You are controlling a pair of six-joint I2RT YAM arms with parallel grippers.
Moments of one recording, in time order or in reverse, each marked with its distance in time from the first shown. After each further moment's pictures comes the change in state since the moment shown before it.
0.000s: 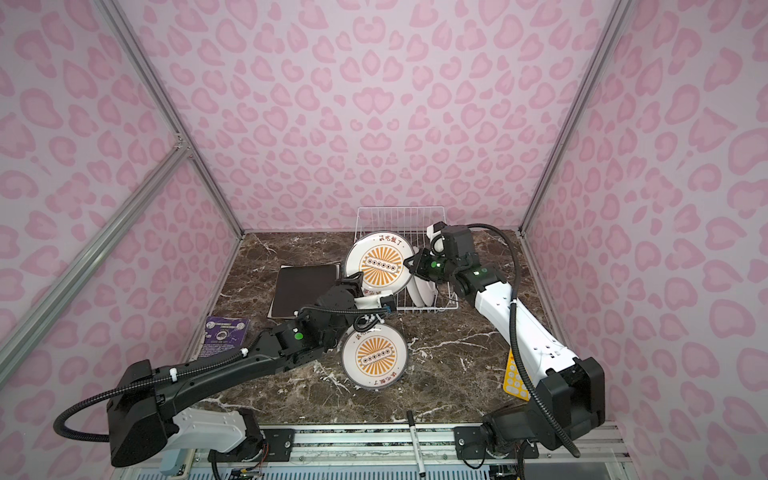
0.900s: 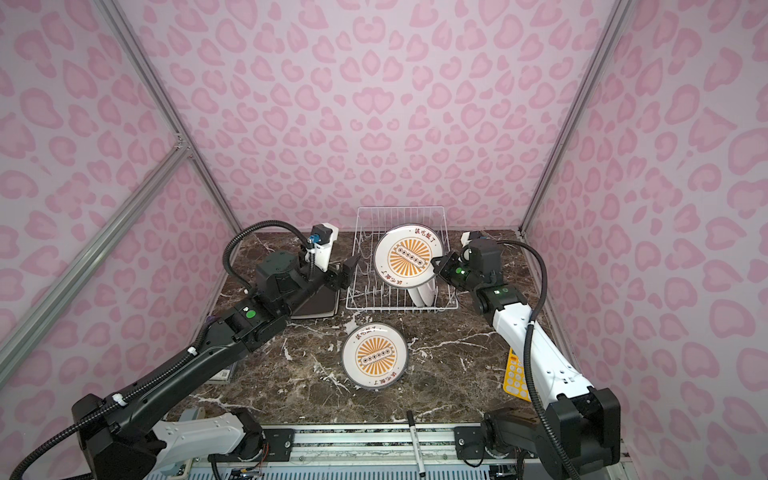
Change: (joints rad) left arm 0.287 -0.107 0.204 -0.091 0.451 -1.030; right arm -0.127 -0.128 -0.195 0.159 0.058 0.134
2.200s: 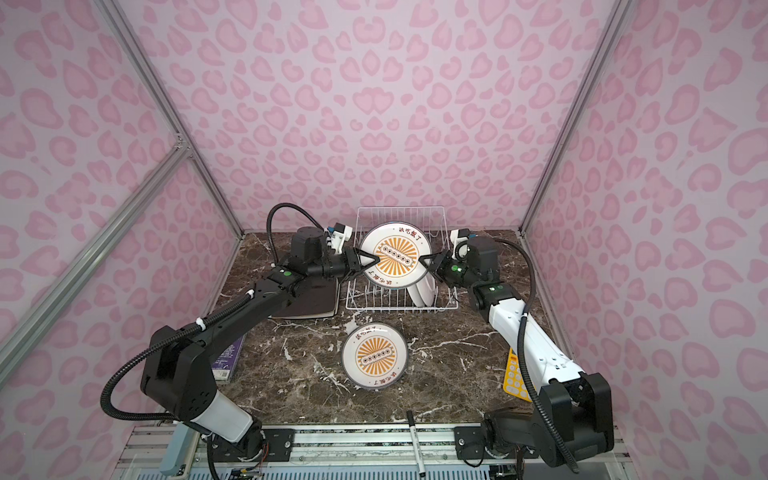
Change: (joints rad) left arm 0.188 0.398 0.117 0.027 0.769 -0.901; right arm -0.003 0.063 -0.011 0.148 -0.214 0.055
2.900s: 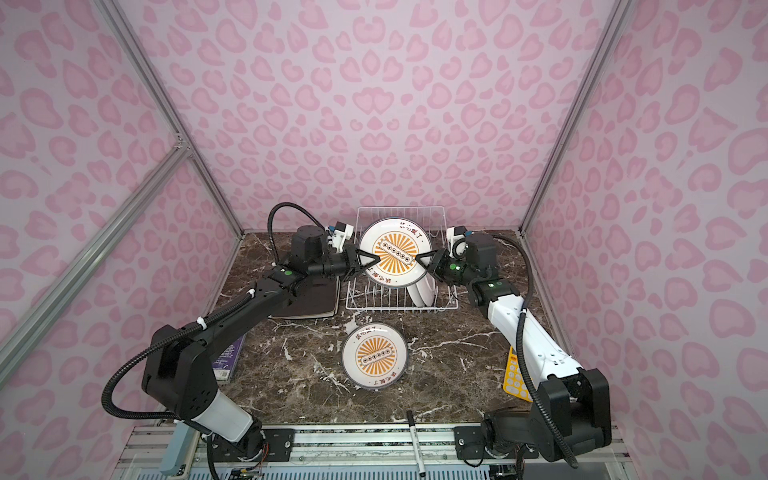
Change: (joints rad) left arm -0.003 -0.010 0.002 0.026 0.014 -0.040; right arm 0.002 0.016 0.034 -0.046 -0.034 -0.072
